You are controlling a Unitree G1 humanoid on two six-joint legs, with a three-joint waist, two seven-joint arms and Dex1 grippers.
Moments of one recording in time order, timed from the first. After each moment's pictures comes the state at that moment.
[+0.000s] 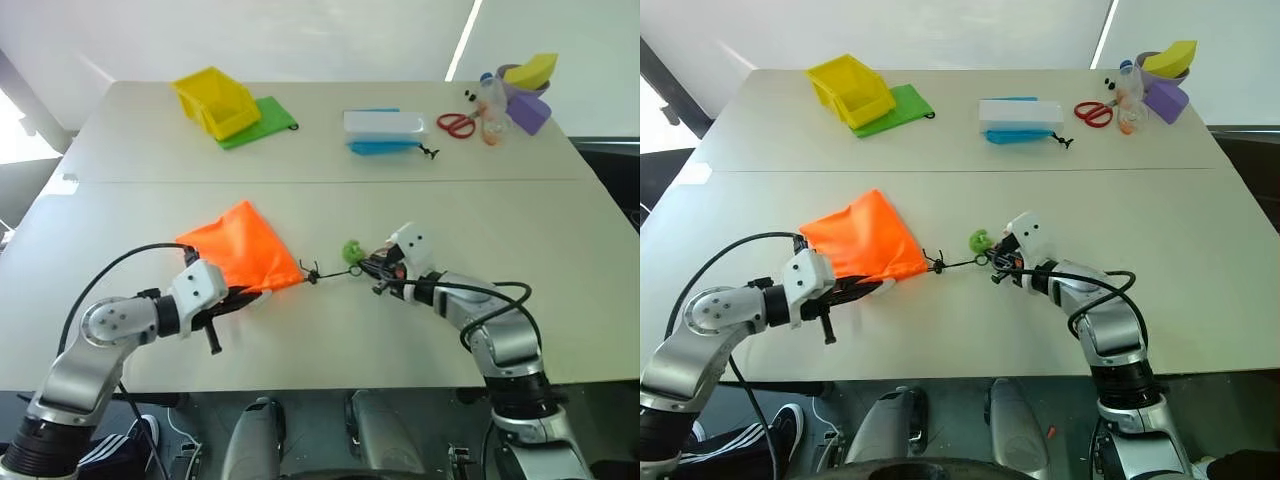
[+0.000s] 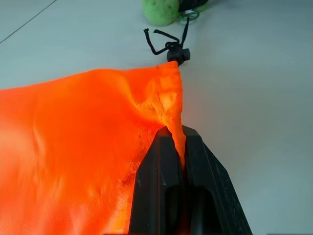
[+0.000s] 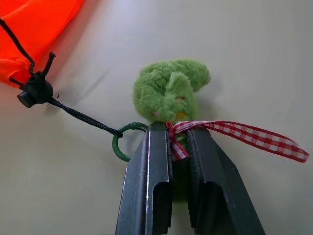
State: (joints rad) left arm -0.02 0.76 0.01 -0.32 -0.29 0.25 -0.92; right arm -0.29 -0.35 0.06 -0.26 0.20 0.80 0.58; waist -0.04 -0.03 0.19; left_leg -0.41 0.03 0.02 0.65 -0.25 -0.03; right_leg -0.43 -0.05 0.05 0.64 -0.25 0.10
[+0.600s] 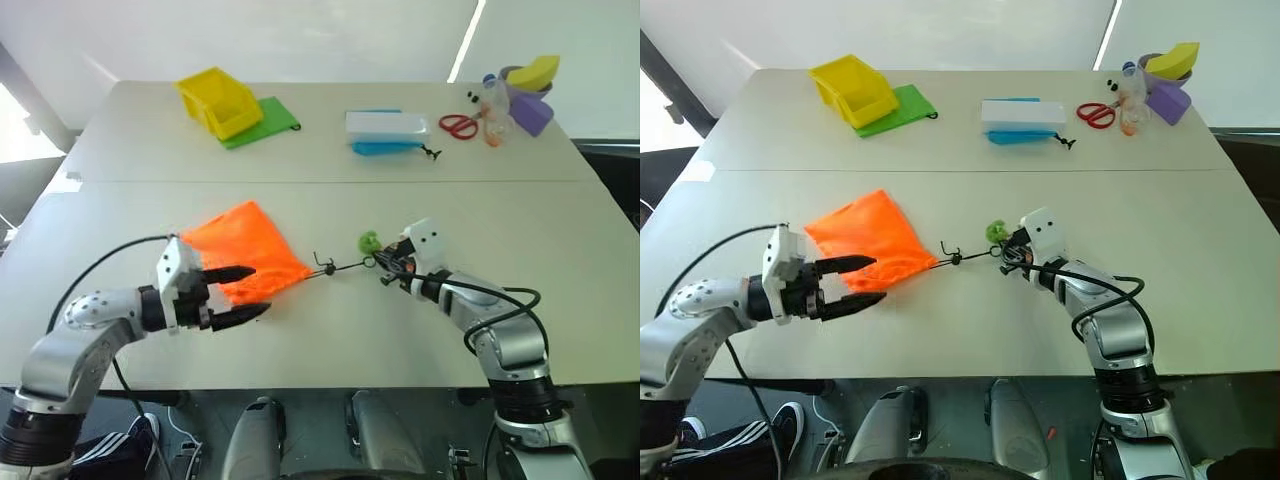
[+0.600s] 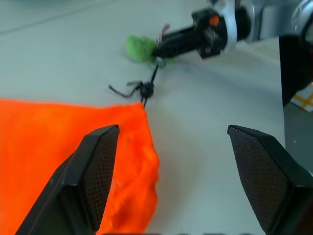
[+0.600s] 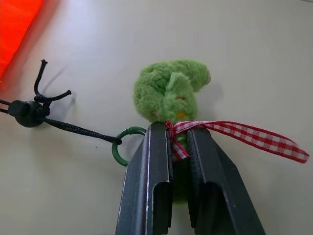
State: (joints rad) left arm -0.15 0.73 0.13 -0.32 -0.69 0.55 -0.99; right arm -0.28 -0.34 0.03 -0.23 0.21 0.74 0.46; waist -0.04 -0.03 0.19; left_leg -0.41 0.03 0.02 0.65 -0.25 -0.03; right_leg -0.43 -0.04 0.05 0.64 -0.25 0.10
